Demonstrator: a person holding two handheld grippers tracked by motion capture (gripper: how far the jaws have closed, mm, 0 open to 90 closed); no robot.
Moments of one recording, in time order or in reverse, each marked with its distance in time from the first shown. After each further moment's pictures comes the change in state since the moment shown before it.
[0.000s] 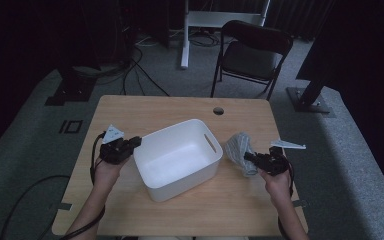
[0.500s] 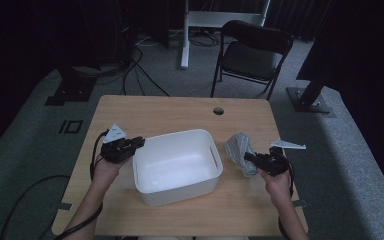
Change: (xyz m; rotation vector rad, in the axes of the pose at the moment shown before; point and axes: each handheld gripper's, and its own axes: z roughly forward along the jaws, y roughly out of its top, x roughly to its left) left arm 0.006 0.002 0.005 0.002 -0.105 0.076; right arm 0.001 0.000 0.000 0.000 0.003 -0.007
